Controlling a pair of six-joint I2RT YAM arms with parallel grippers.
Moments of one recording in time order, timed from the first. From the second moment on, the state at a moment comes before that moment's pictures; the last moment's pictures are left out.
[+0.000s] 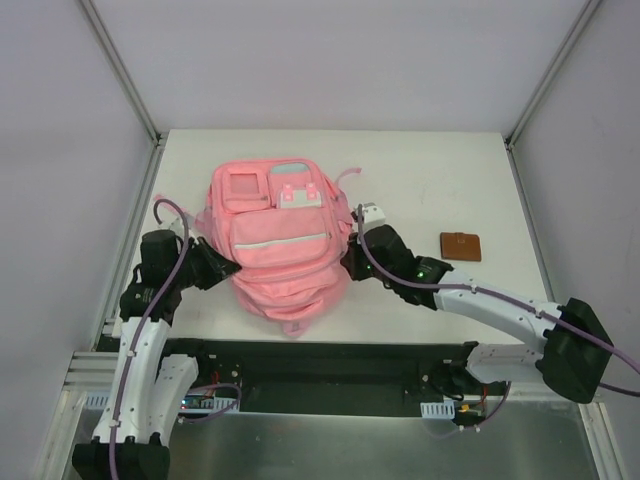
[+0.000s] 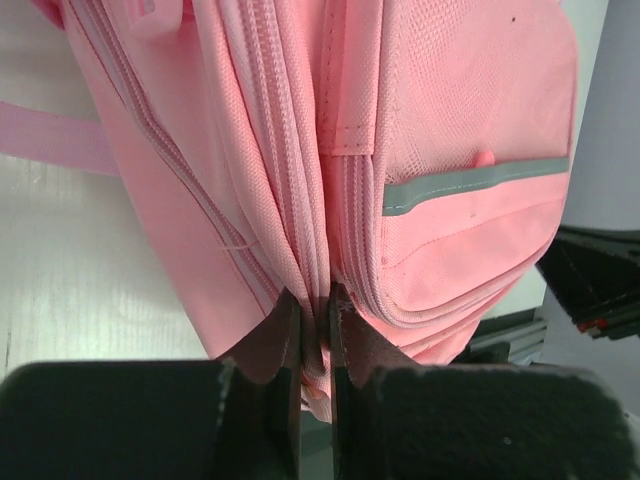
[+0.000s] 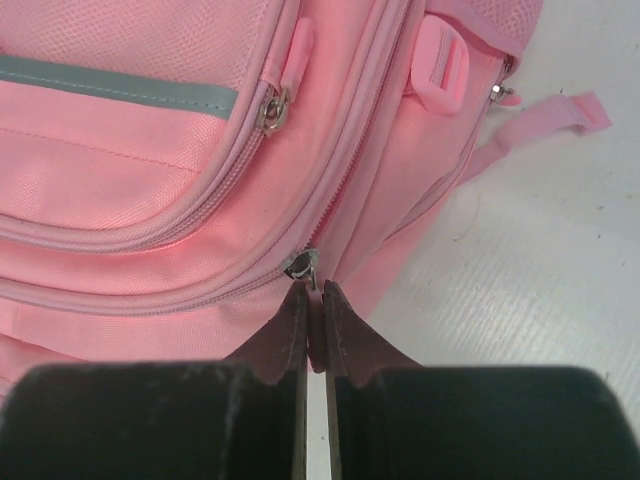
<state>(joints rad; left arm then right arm) 0.02 0.61 0.63 -0.70 0.43 -0.68 0.94 1.22 0.79 -0.18 0.24 0.48</state>
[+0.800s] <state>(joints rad) 0.10 0.79 0.70 -0.78 0.76 -0.36 0.60 1.68 1.13 -0.12 -0.26 -0.07</state>
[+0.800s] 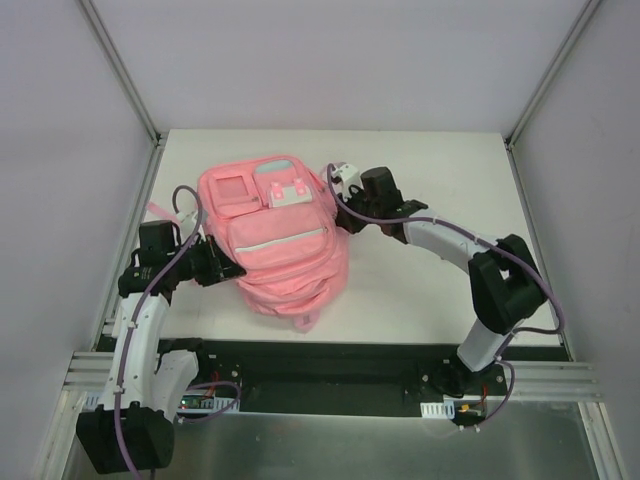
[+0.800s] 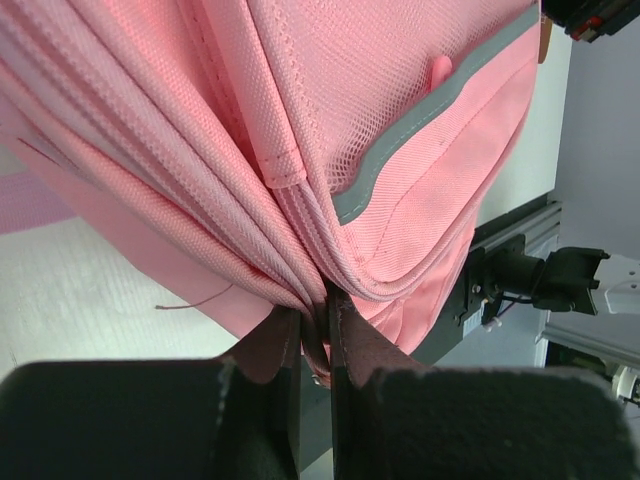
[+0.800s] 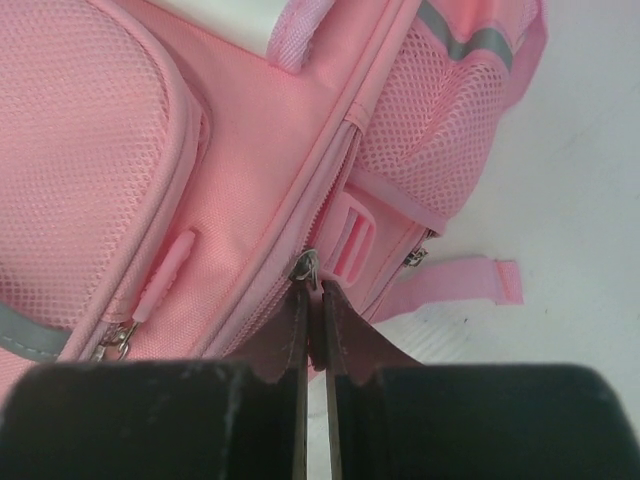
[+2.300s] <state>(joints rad) 0.10 1.14 0.88 -0.77 0.95 -0.13 0.44 1.58 1.04 -0.08 -0.38 -0.09</state>
